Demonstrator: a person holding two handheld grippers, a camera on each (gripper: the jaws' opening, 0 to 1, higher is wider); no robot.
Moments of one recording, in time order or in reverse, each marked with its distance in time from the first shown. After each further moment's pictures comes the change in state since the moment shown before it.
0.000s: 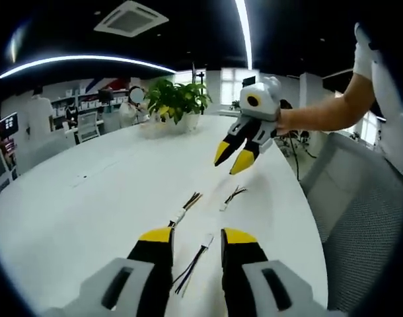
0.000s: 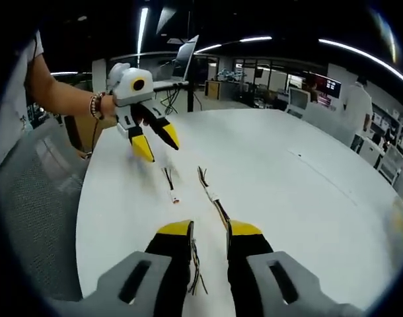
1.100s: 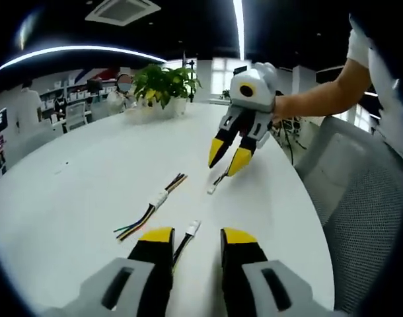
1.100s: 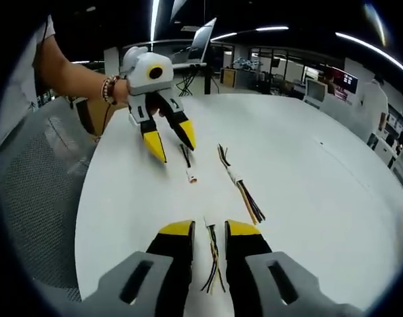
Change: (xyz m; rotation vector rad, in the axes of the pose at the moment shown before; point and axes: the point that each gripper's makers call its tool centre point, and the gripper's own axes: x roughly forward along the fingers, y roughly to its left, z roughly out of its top) left arm 0.027 -0.012 -0.031 -0.001 0.074 -0.076; right arm 0.024 0.022 -0.032 -0.038 0.097 0.097
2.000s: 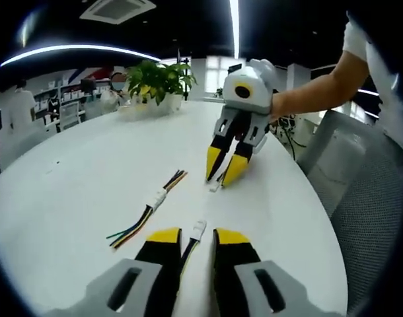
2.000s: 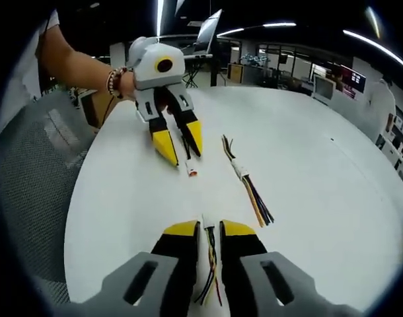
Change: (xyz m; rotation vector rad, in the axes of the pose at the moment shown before) left arm 0.022 0.008 -0.005 0.023 0.011 -0.039; right arm 0.021 -0.006 -0.009 -0.022 0.025 0.040
